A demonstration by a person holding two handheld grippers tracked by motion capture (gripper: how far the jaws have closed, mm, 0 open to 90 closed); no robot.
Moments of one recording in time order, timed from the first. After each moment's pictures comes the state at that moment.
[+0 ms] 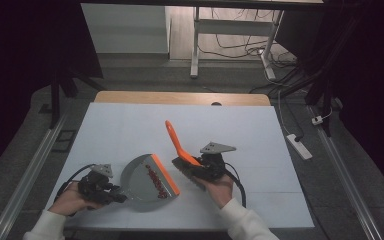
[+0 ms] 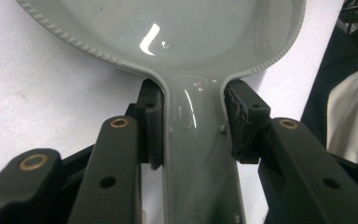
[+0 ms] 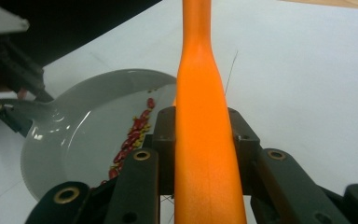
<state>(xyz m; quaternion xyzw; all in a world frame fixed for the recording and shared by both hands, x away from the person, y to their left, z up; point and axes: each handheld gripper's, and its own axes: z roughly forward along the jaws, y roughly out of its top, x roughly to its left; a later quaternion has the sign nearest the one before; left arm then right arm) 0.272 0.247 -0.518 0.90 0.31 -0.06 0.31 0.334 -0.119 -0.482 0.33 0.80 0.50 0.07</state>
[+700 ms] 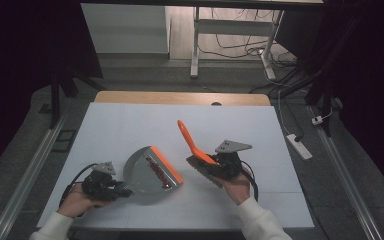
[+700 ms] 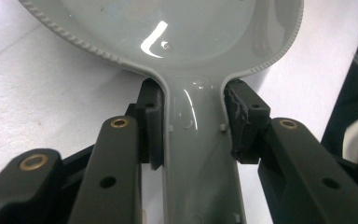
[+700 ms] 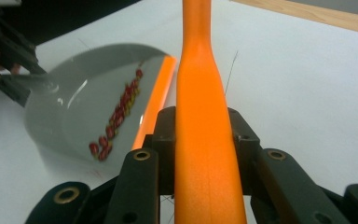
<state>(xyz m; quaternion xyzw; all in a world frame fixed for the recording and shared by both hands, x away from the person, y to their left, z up) 0.269 0.238 -0.517 0.87 0.36 -0.02 0.34 0.337 -0.158 -0.468 0.29 0.82 0.48 0.11</state>
